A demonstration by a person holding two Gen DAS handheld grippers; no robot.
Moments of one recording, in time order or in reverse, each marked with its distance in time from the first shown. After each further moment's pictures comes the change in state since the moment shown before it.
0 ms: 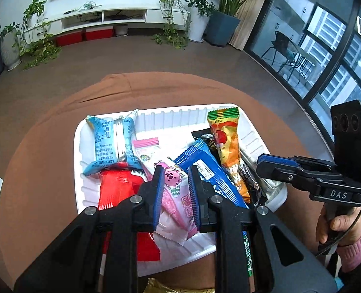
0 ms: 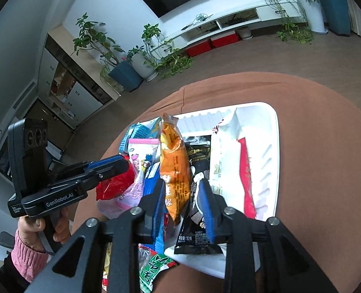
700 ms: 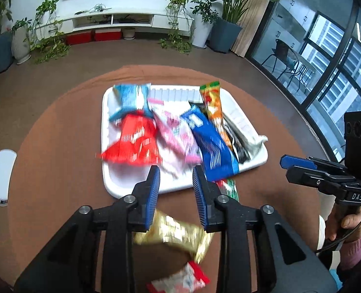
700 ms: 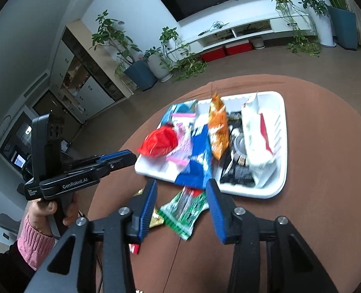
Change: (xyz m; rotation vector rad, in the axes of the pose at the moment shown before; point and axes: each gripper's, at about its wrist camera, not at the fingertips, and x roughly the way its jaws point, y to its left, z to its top) left arm -0.091 0.013 -0.072 -0.049 -0.035 0.003; right arm -0.058 0.055 -0.063 -0.075 -0.027 0.032
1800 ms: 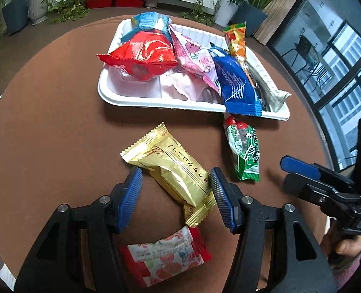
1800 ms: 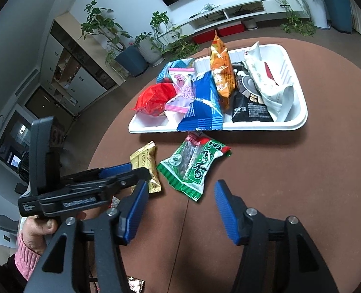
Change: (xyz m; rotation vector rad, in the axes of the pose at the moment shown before) left arm 0.052 0.005 -0.073 -0.144 0.144 0.058; right arm 0.037 0.005 -0.058 0.051 0.079 -0.035
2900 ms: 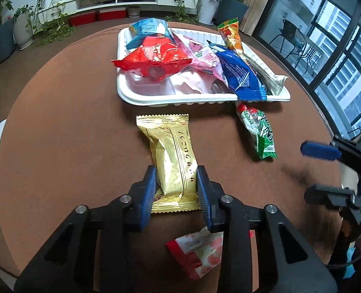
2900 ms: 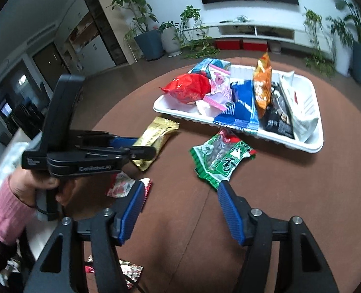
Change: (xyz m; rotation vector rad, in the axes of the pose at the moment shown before) left arm -0.009 0.027 -0.013 0.151 -0.031 0.003; right arm -0.007 0.057 -0.021 -0.292 0.017 -0.112
